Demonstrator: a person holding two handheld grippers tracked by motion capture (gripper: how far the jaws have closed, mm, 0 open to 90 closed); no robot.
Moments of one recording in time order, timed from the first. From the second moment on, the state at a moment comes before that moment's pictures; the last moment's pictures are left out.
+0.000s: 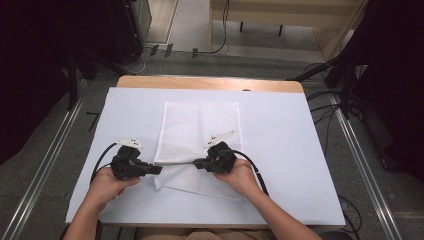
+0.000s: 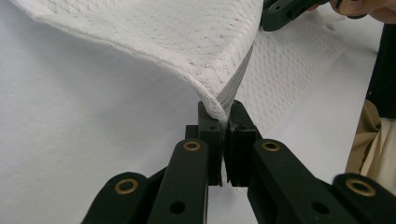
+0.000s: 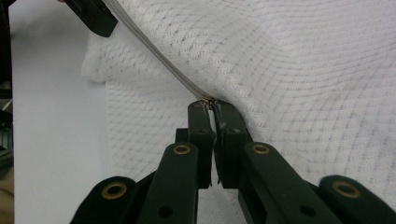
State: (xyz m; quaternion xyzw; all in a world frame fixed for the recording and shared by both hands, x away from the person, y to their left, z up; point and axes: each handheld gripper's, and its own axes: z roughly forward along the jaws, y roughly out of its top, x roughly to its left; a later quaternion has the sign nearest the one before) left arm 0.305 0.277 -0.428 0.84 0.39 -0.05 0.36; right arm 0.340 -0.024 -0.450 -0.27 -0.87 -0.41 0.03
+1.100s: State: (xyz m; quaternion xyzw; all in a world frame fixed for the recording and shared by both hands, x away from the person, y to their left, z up) left arm 0.305 0.281 -0.428 0.84 0.40 -0.05 0.36; right arm 0.344 -0.054 -0.451 -0.29 -0.87 -0.40 0.03
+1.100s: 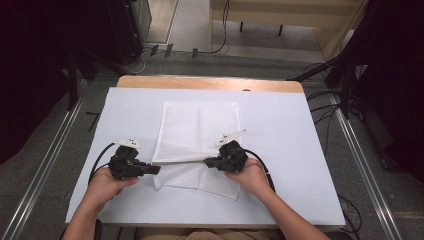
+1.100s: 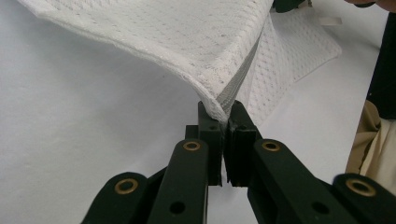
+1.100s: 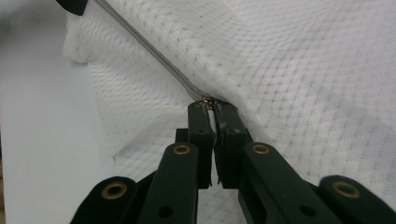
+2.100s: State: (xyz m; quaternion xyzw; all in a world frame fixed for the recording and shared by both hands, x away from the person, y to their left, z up) left arm 0.304 0.287 -0.427 0.84 0.40 -0.05 0.36; right arm 0.342 -0.079 -0.450 -0.30 -0.87 -0.39 0.03
